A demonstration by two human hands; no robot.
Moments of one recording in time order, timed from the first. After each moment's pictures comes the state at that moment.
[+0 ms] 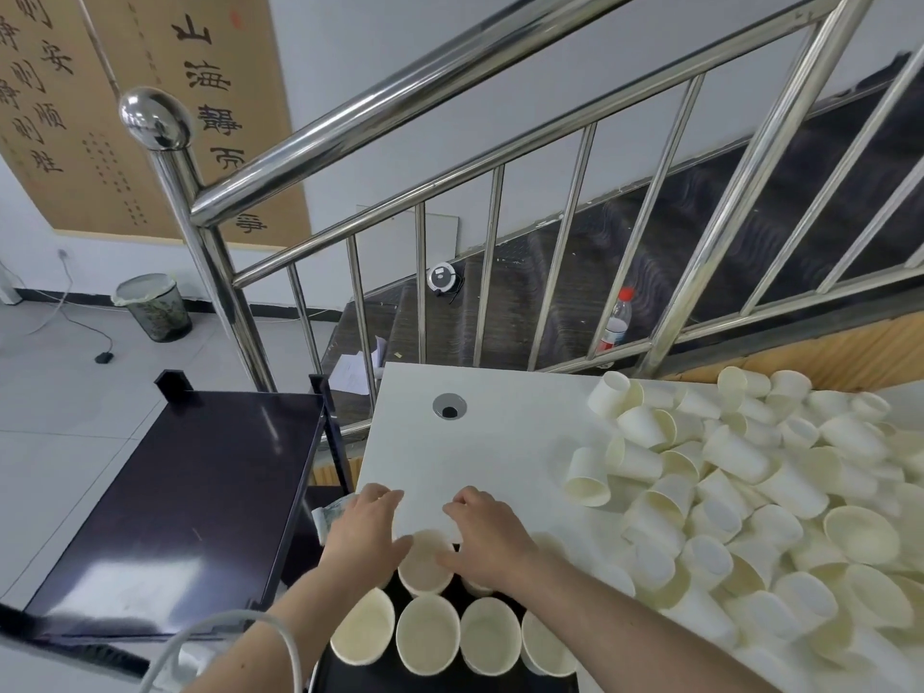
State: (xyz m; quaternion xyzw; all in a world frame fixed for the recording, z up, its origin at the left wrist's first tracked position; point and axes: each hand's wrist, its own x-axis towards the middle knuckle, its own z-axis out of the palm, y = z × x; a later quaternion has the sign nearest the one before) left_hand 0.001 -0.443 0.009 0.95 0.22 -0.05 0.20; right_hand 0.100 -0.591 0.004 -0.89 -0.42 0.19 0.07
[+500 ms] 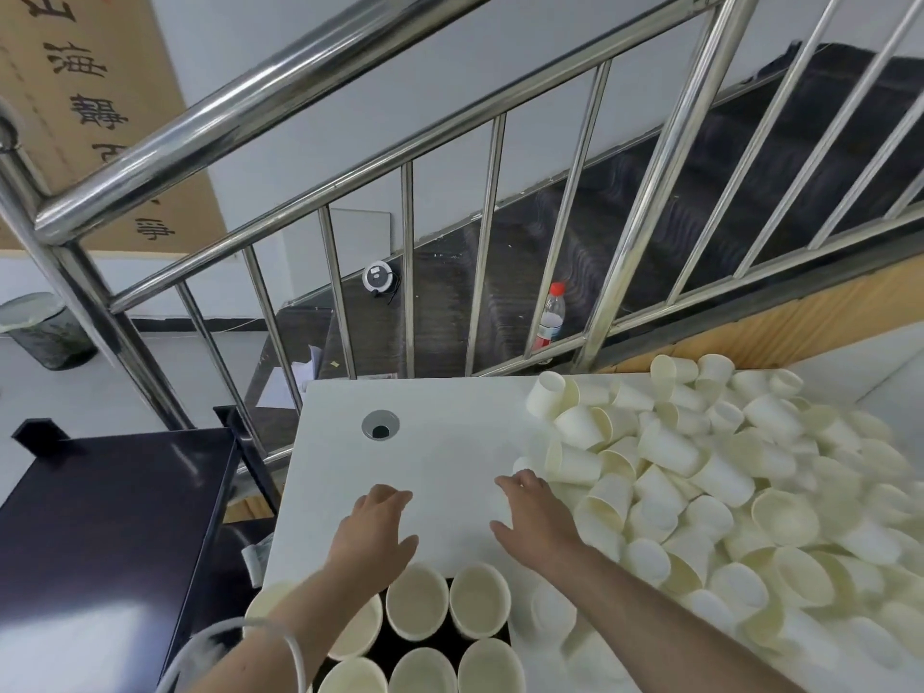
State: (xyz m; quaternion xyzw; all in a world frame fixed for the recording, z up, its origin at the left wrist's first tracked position) left_hand 0.094 -0.490 0.003 0.96 0.14 -0.07 0.22; right_hand 0.194 -0.689 0.008 -0.95 -0.25 0.15 0.08
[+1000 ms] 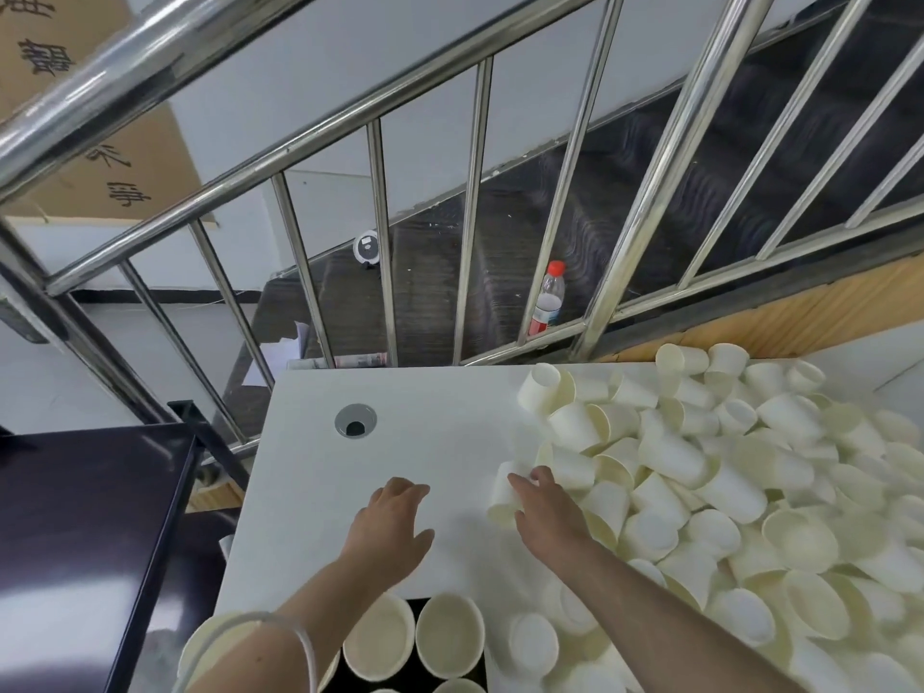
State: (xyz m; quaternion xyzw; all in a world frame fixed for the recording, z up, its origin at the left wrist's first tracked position) left_hand 0.156 -0.522 -0.015 0.95 0.13 -0.11 0.25; right_hand 0.259 -0.716 -0.034 -0.96 -0.19 0.19 0.05
